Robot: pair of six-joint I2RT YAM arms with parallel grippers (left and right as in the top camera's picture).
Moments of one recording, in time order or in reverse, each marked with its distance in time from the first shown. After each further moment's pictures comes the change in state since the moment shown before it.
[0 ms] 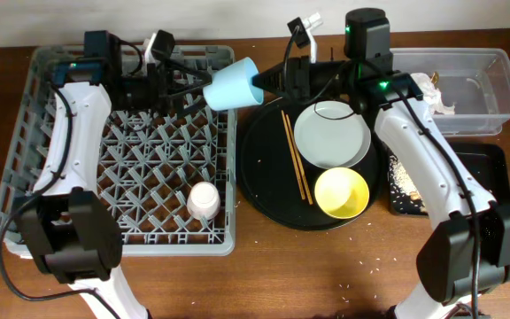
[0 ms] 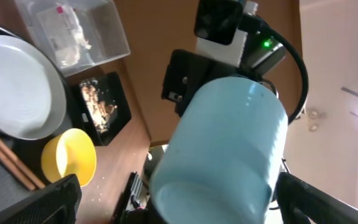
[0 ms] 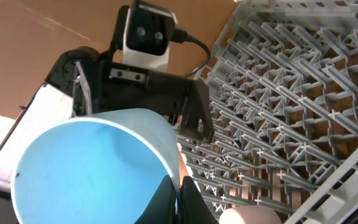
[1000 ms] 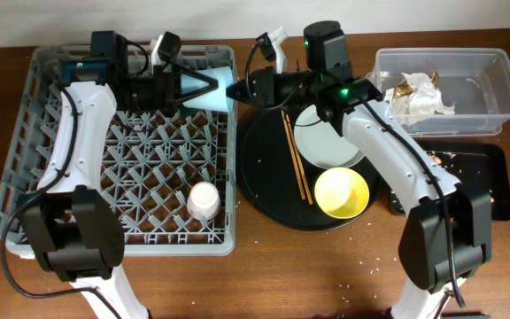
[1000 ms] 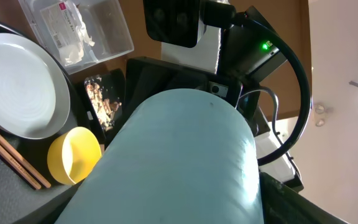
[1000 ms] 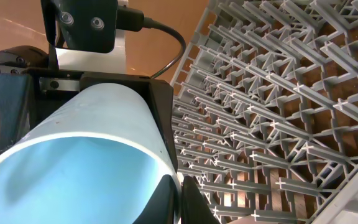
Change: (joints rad) left arm -0.015 0.007 0.000 0.004 -0.022 0.022; right arm 0.111 0.095 0.000 0.069 0.139 0.081
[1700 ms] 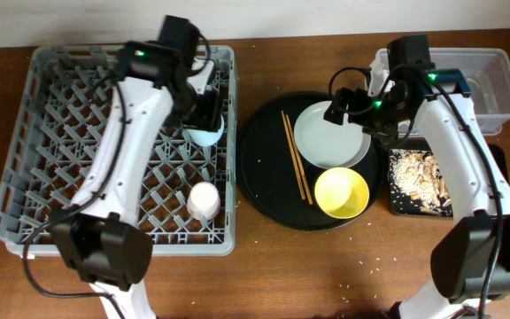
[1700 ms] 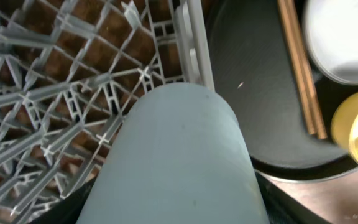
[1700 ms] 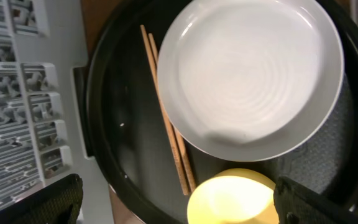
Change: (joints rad) left arm -0.302 -0.027 0.211 -0.257 -1.424 -0.129; right arm -0.308 -0.114 0.010 -0.820 0.633 -0.330
